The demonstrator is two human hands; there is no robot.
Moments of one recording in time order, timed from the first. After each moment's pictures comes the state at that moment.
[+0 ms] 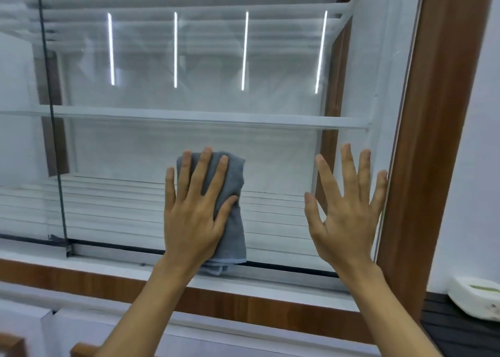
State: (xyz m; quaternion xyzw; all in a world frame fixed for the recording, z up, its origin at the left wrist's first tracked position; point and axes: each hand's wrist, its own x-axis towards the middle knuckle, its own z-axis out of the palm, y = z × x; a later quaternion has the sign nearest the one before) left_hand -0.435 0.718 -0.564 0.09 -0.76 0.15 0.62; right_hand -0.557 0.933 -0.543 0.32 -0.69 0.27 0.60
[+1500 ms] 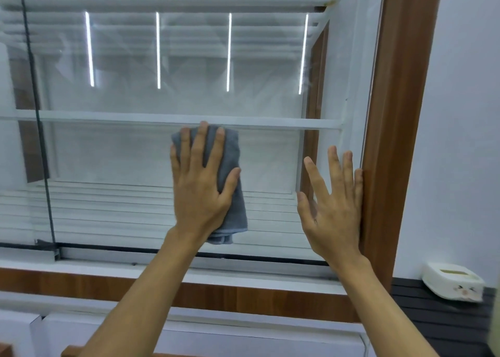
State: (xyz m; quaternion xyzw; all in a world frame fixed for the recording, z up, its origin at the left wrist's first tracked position) left_hand -0.455 0.738 -0.522 0.07 -0.76 0.06 0.64; right_hand -0.558 0.951 -0.546 0.33 -0.69 0.28 0.58
